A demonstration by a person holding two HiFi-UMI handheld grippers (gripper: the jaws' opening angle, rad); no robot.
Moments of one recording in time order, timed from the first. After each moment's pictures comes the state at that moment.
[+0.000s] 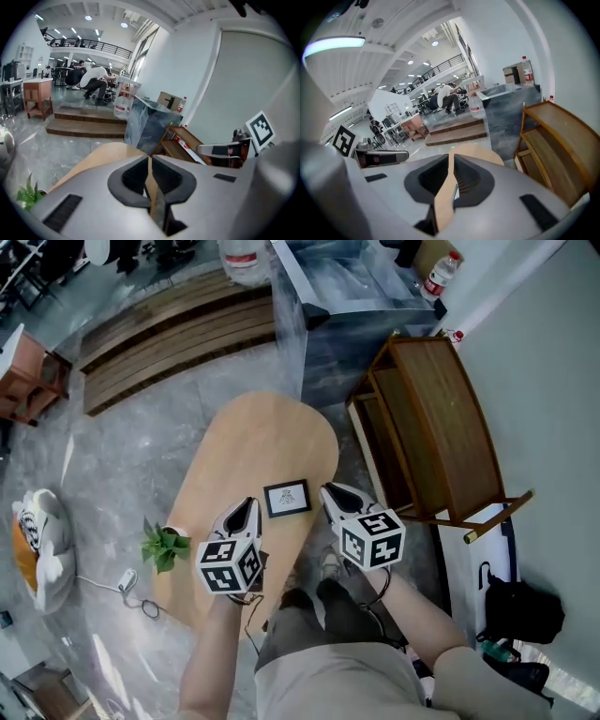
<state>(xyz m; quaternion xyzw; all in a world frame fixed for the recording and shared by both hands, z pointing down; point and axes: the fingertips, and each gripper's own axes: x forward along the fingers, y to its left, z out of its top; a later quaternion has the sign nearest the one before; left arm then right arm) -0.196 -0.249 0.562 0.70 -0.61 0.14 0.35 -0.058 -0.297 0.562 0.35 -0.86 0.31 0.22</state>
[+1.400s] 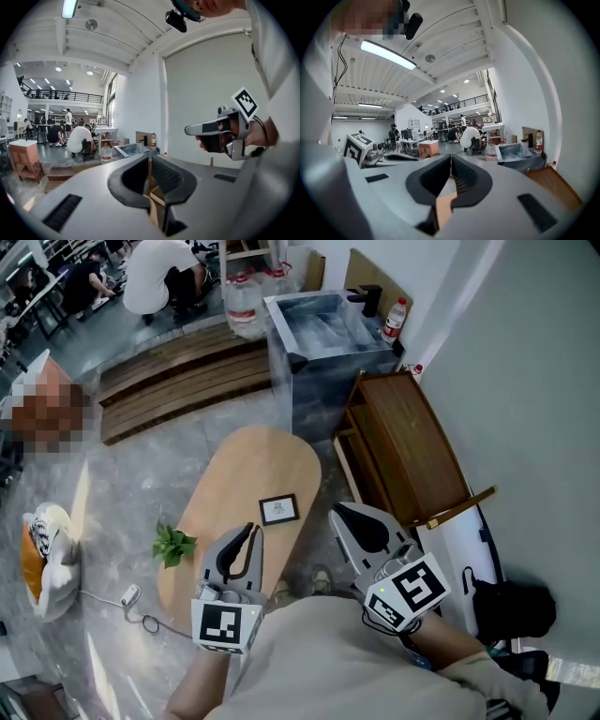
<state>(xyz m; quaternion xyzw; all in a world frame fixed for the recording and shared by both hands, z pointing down) -0.108 -0.116 0.269 0.79 -0.59 0.11 0.08 0.003 -0.156 0.236 0.31 -0.94 0.09 0.07</state>
